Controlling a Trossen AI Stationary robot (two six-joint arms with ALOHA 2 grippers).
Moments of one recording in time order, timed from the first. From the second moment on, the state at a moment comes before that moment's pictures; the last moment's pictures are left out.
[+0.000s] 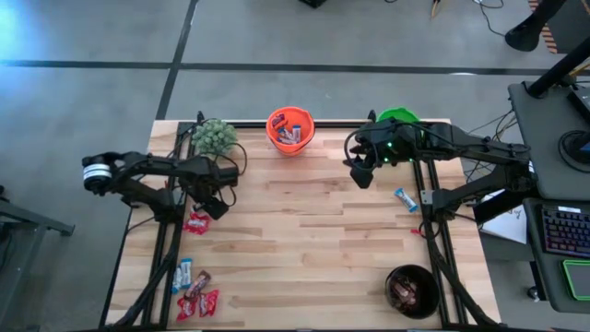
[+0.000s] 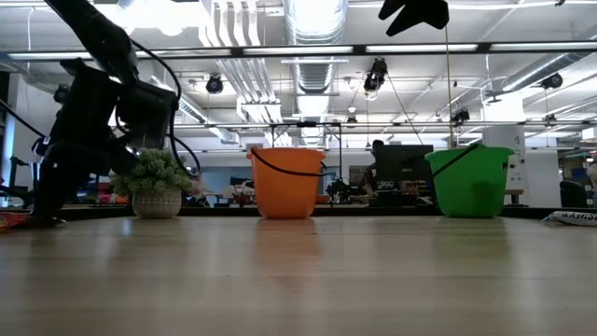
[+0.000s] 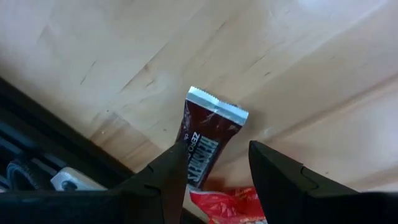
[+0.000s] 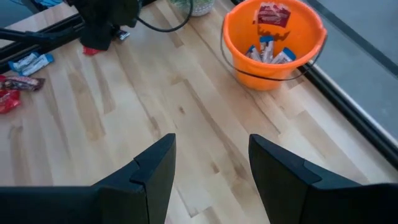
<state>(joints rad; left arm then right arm) 0.33 1.35 0.59 -1.05 0.01 -0.52 -0.13 1.27 1.47 -0.95 0.14 0.34</state>
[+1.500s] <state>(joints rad) 0.33 1.33 0.82 -1.15 -0.02 -0.43 -0.13 1.27 1.47 -0.93 0.10 0.34</state>
